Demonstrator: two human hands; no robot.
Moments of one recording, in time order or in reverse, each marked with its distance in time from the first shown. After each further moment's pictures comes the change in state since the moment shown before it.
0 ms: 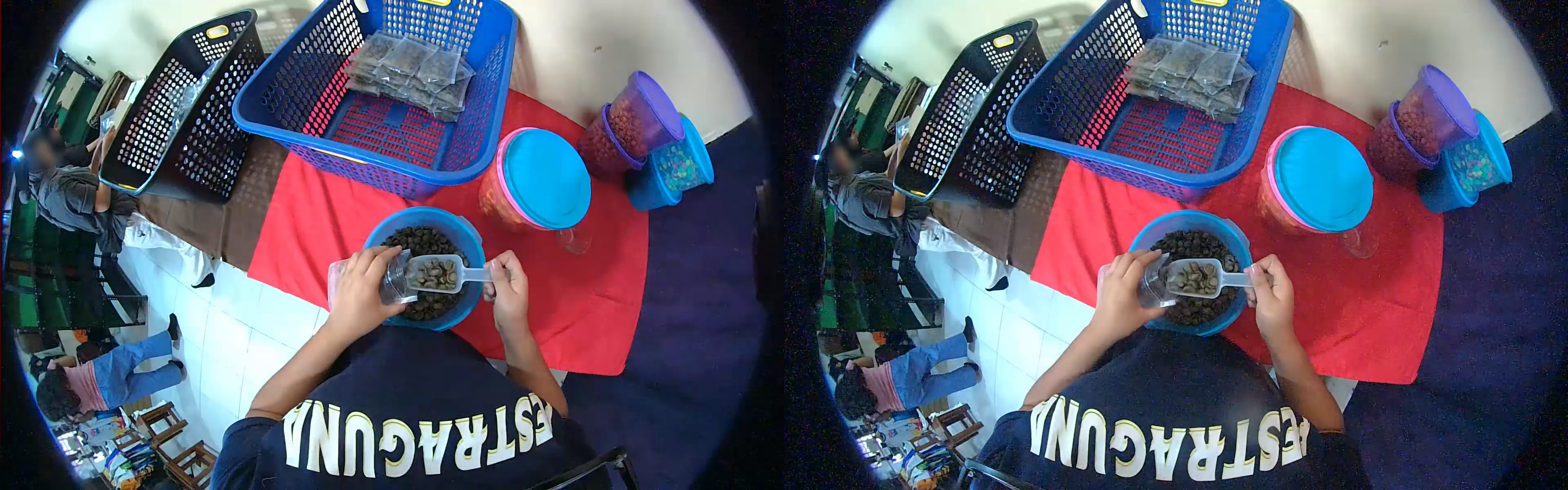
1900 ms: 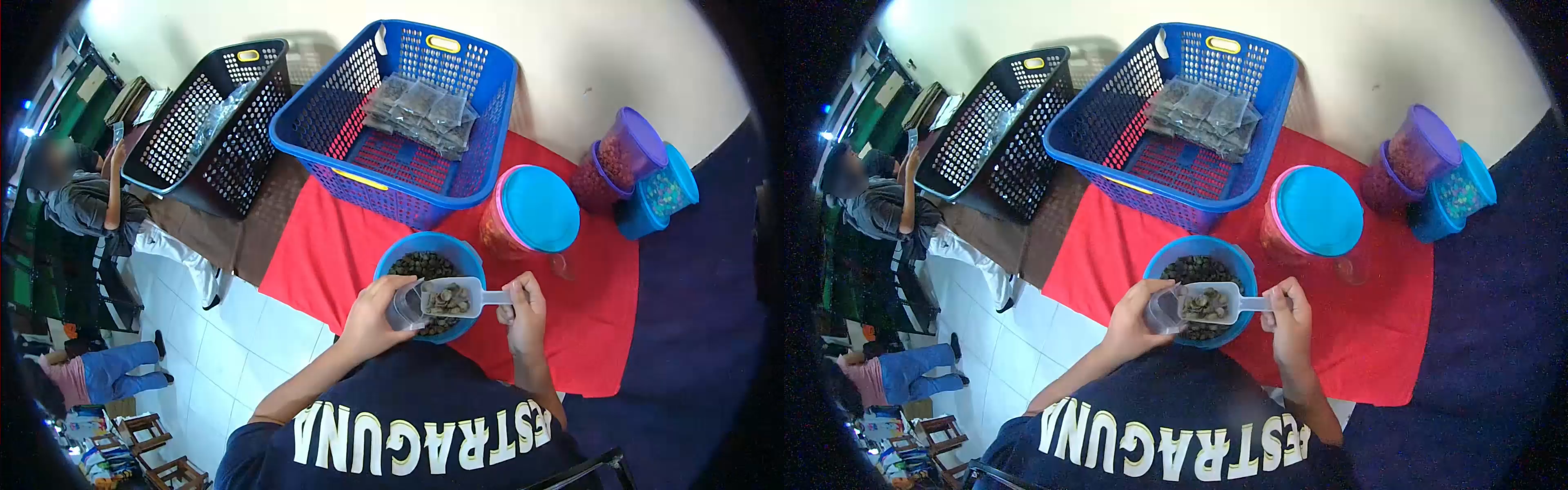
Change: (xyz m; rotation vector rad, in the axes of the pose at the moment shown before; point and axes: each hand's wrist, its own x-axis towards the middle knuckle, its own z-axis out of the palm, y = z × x) left_hand -0.021 0.023 -0.025 -0.319 0.065 0.095; right_hand -0.035 -0.056 0.018 0.149 -0.041 -0.102
